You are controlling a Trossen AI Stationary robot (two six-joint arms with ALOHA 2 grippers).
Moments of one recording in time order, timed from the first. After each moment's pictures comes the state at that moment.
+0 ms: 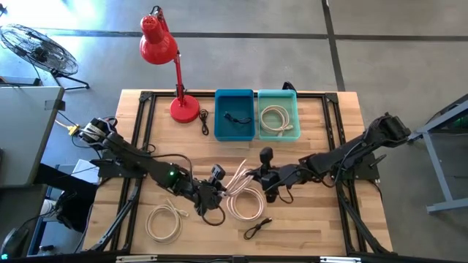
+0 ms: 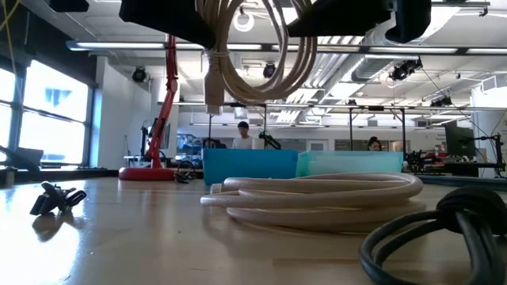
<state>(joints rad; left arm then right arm) -0.50 1.56 1.12 -0.30 -0.38 0.38 0.36 1.45 0.84 0.17 0.47 -0.47</state>
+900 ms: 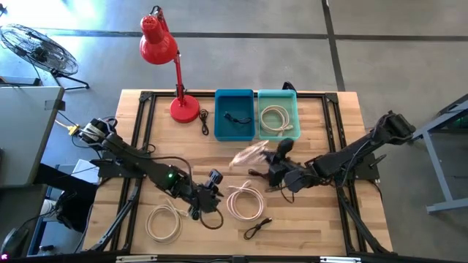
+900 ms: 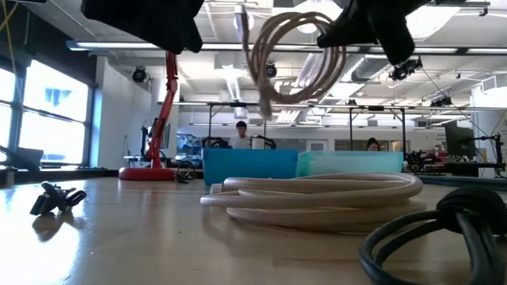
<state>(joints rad) -0.51 1.56 1.12 -0.37 -0.31 0.31 0.45 1.37 0.83 -0.03 1.03 -0.45</state>
